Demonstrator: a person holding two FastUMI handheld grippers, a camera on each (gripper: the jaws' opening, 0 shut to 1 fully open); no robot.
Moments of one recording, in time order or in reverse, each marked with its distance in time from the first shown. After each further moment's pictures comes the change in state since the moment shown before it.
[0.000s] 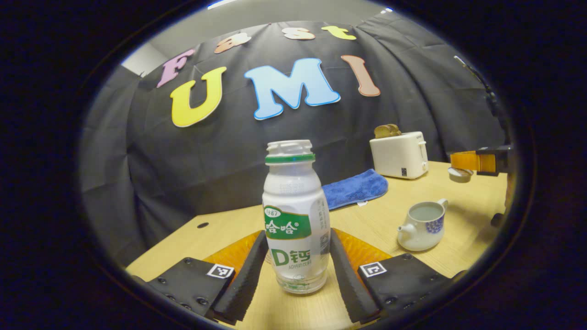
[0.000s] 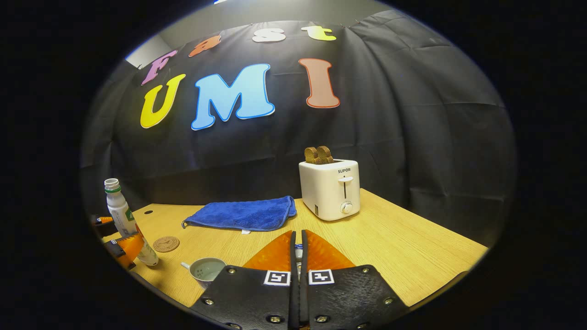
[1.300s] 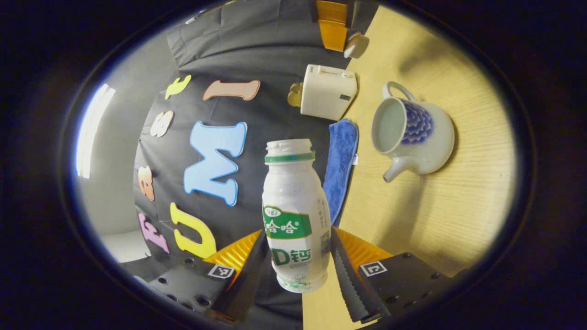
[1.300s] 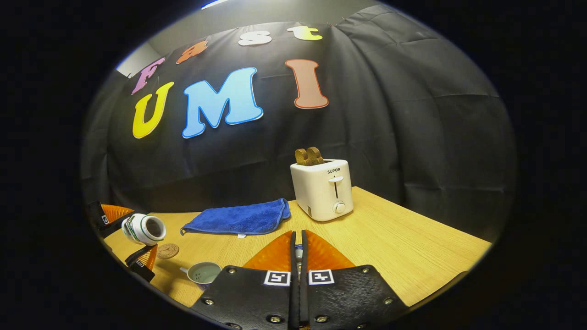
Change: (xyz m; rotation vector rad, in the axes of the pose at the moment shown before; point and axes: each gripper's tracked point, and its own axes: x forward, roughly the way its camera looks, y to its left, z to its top) left arm 0.019 -0.056 0.034 1.083 -0.096 0.064; right arm -0.001 -0.015 0.005 0.061 -0.006 -0.025
